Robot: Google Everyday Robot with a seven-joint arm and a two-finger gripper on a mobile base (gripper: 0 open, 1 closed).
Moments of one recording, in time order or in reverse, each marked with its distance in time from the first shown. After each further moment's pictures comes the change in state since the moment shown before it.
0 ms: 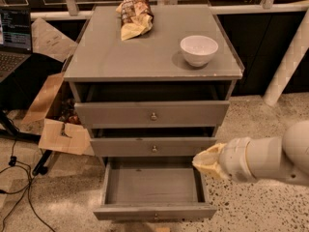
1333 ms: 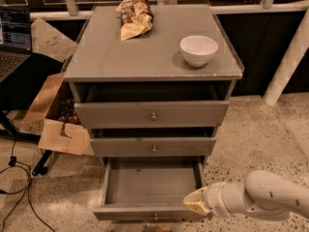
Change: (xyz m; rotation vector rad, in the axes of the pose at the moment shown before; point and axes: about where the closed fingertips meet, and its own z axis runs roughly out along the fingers) arm 0.166 0.036 0.152 -0.158 0.039 0.275
